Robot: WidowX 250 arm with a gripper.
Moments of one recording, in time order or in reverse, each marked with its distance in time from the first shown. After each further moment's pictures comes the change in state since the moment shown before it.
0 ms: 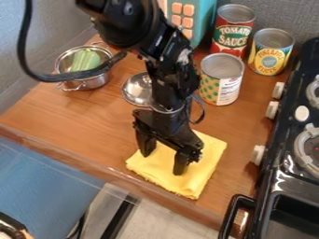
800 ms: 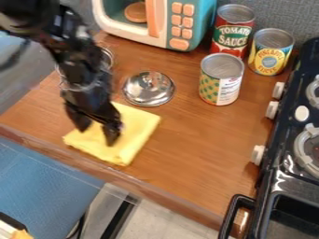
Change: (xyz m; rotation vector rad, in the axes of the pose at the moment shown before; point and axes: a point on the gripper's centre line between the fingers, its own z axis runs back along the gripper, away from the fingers) arm -0.038 0.134 0.000 0.041 -0.018 0.146
